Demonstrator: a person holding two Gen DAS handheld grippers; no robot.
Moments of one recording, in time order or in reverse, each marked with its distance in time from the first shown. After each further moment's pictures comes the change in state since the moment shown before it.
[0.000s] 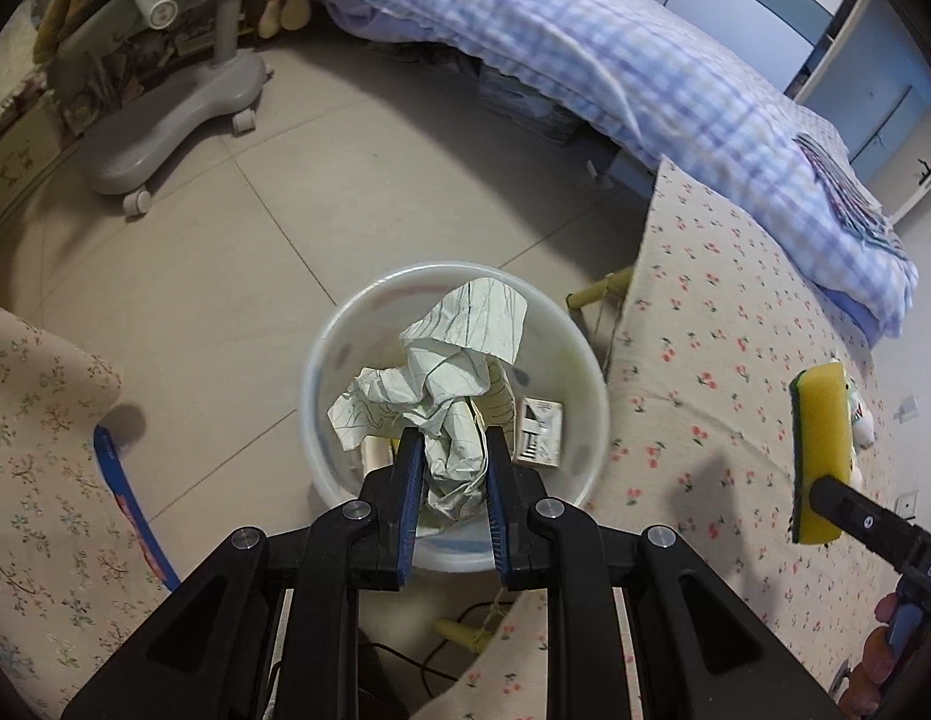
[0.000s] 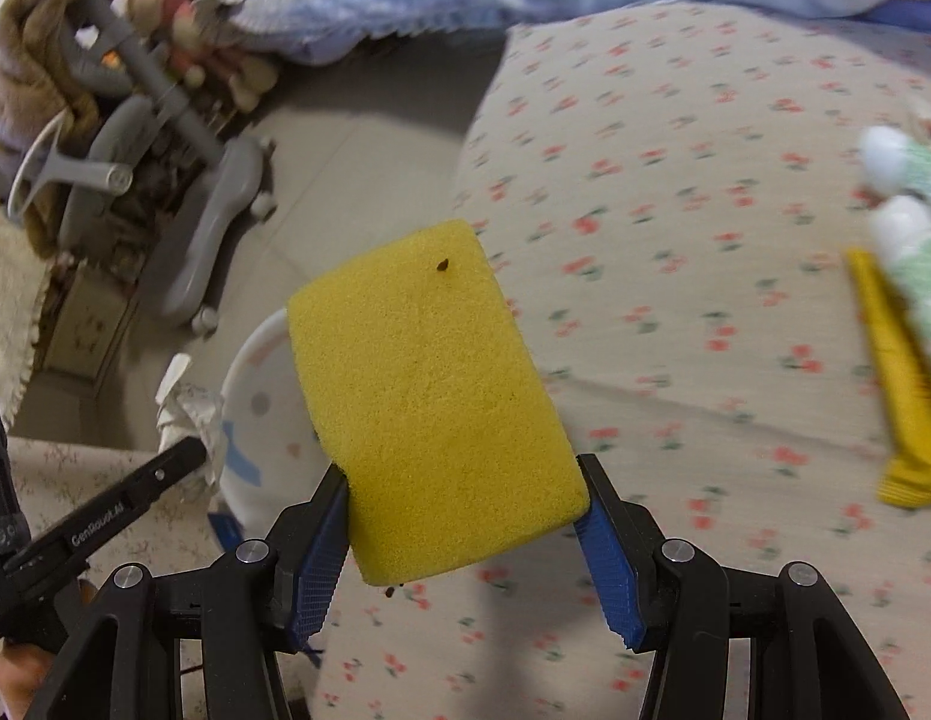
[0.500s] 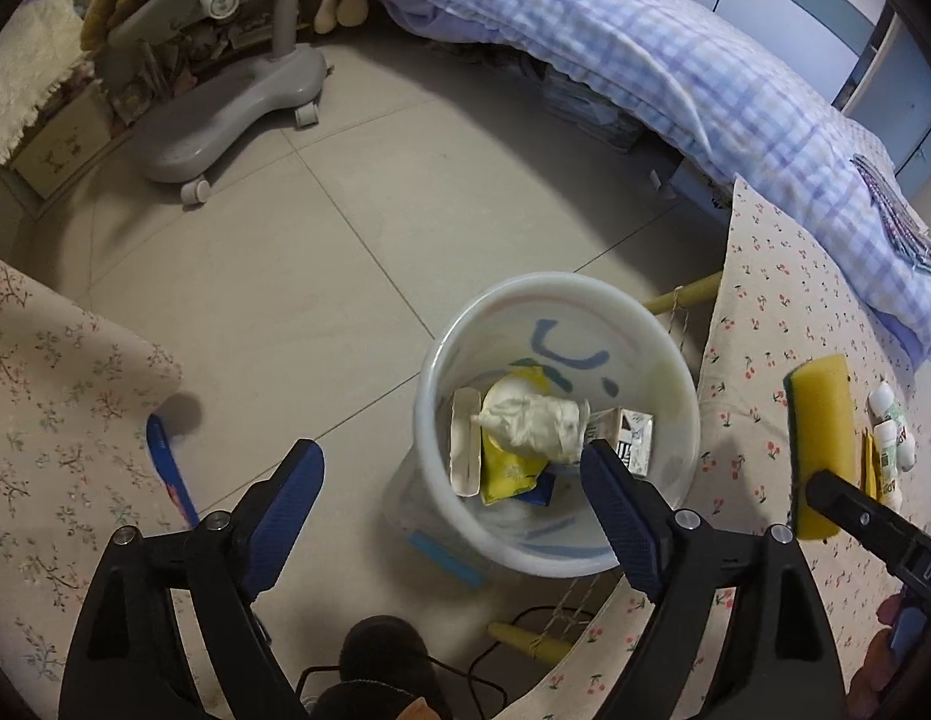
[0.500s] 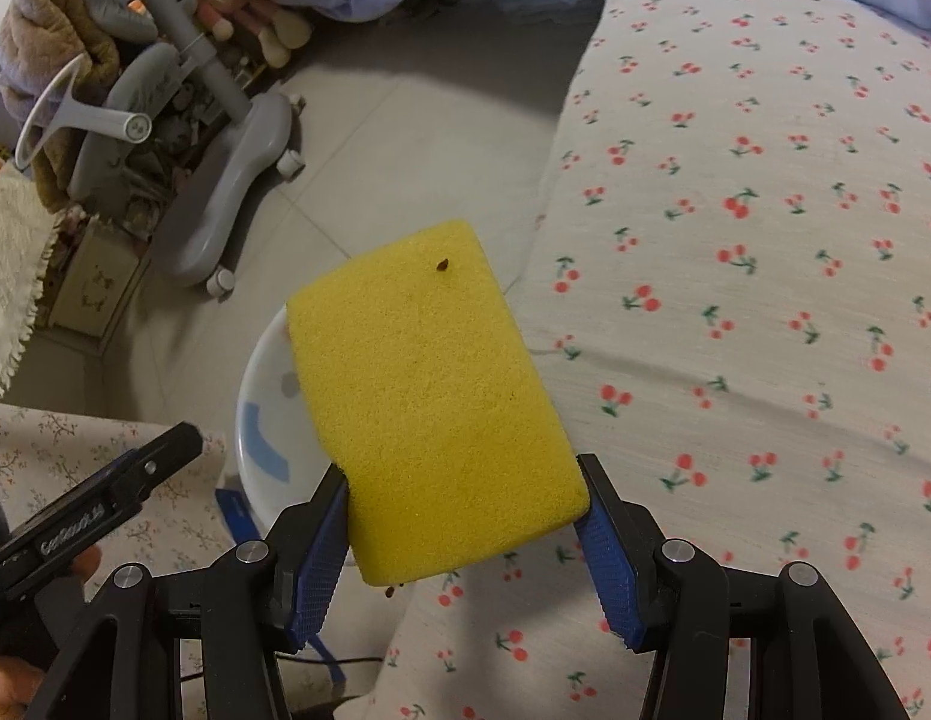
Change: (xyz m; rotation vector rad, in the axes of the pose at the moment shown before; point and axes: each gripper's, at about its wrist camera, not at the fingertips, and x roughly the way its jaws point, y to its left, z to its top) left arm -0.004 0.044 0.000 -0.047 0.003 0.114; right arm 0.049 0.046 0.004 -0.062 0.050 0.015
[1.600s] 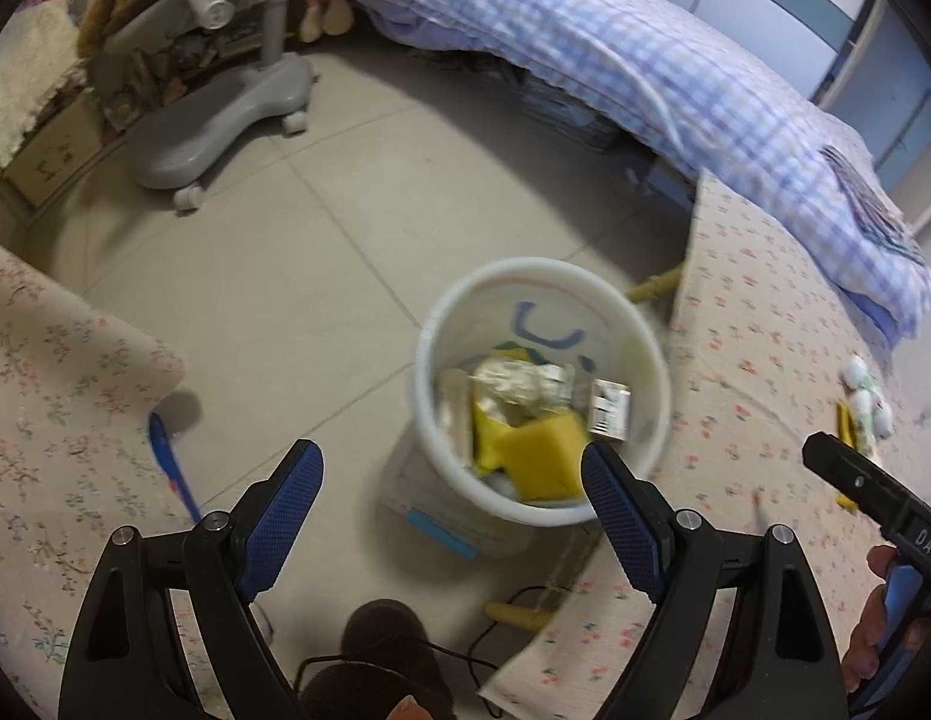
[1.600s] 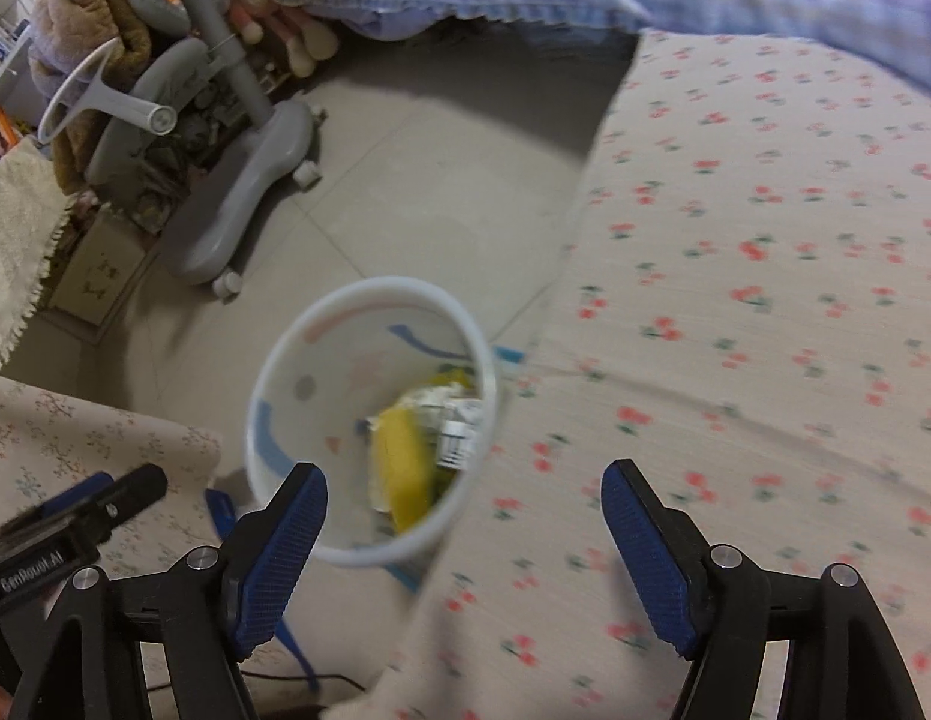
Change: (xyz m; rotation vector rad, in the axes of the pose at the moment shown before) left arm -0.029 -0.005 -0.018 0.041 -0.016 -0.049; right arm -0.022 0.008 -0.011 -0.083 -0.071 -0.035
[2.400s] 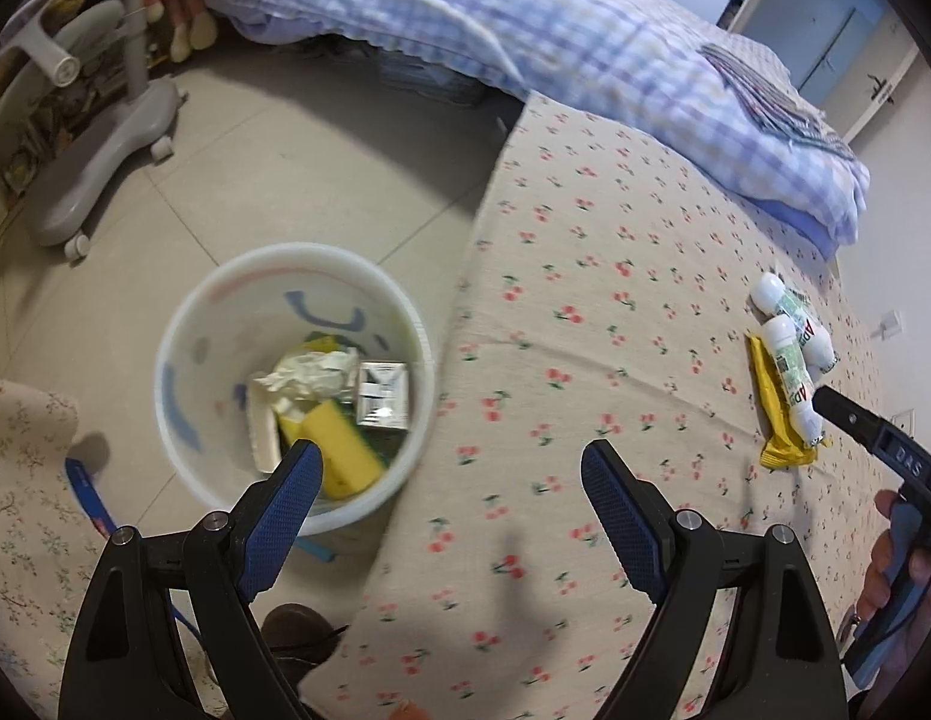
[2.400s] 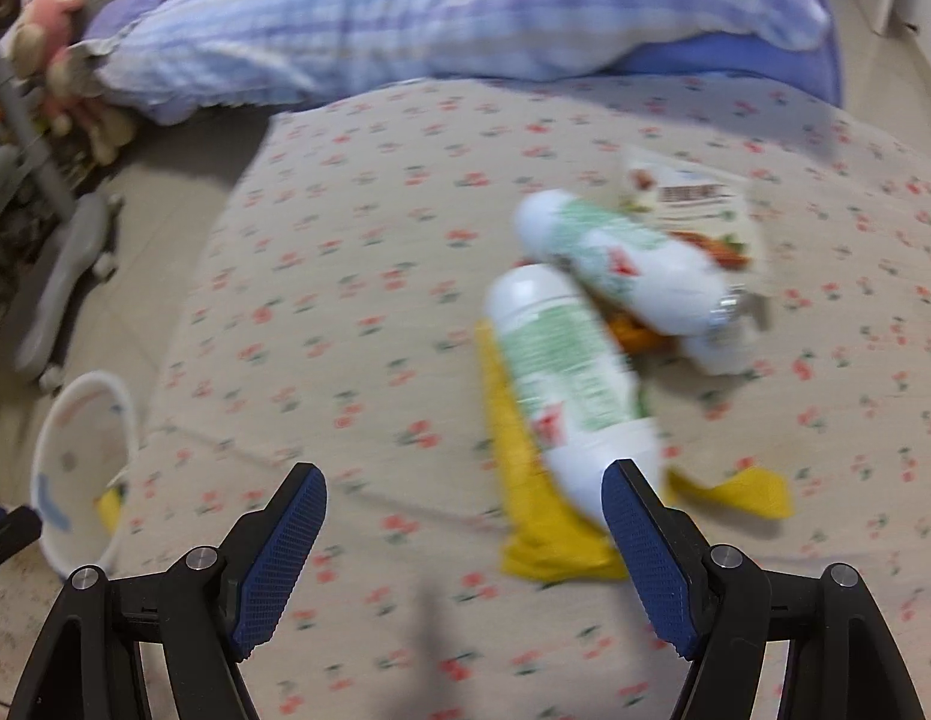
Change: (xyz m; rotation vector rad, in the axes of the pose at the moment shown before) left arm 0.019 -0.148 -0.008 0.179 0.069 -0.113; right arm -0.090 -0.172 -0.008 0.191 -0.082 -0.322
